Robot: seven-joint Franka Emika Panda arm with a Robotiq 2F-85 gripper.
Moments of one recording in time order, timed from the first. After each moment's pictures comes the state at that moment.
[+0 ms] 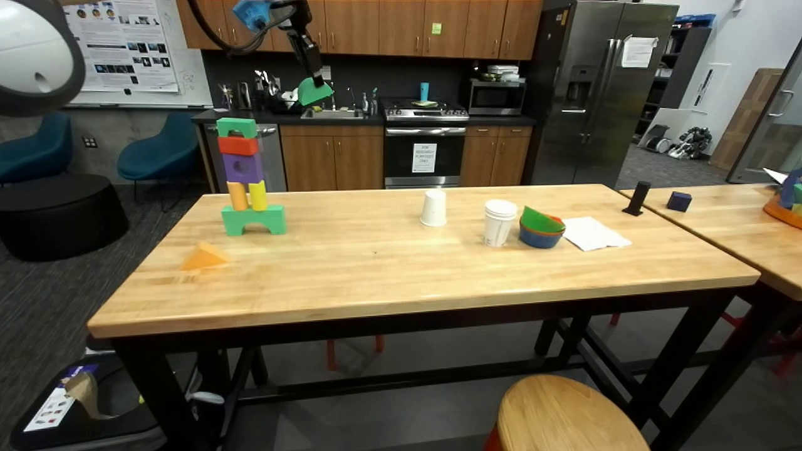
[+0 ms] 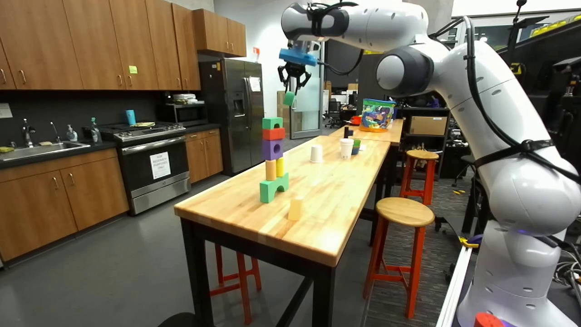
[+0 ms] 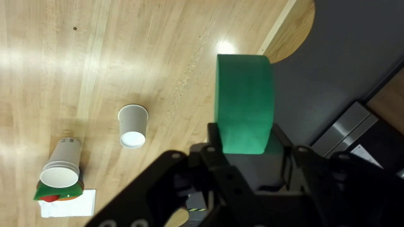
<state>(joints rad) -0.14 0.58 -0.20 -0.76 0.06 1.77 0.68</state>
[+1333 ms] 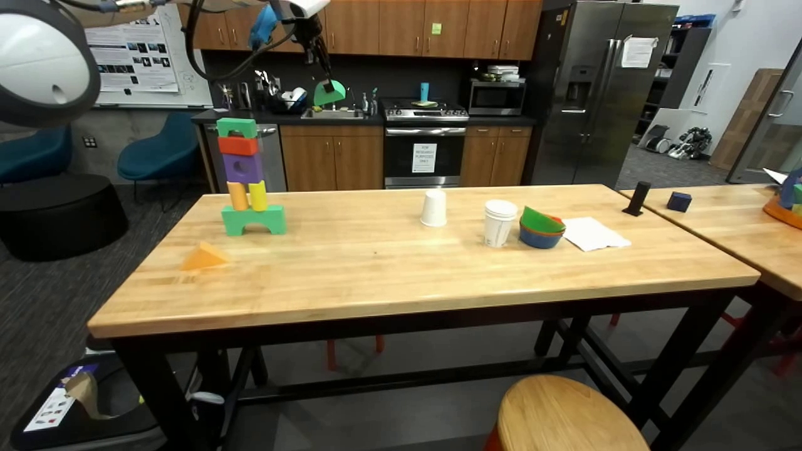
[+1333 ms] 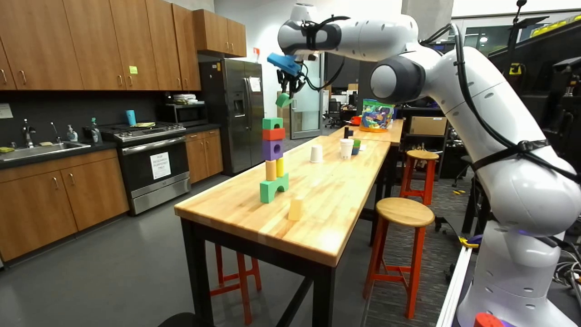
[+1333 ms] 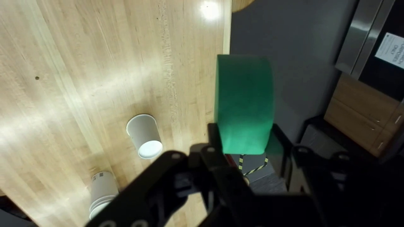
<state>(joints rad) -0.12 0.64 -0.25 -0.77 0.05 1.95 1.17</state>
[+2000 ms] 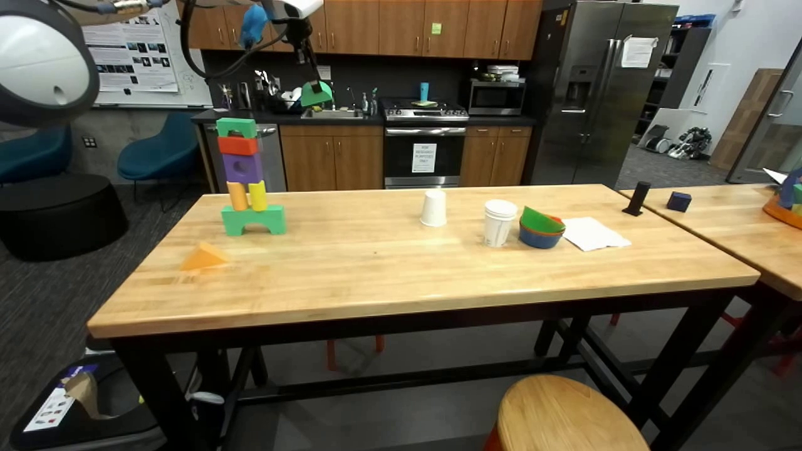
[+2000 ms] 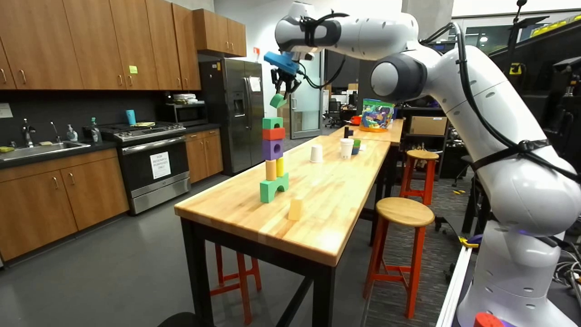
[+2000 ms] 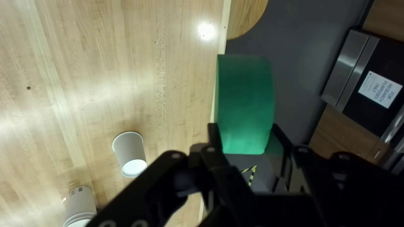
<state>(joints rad) -0.12 0.63 -0.20 -0.77 0.08 1.92 1.06</state>
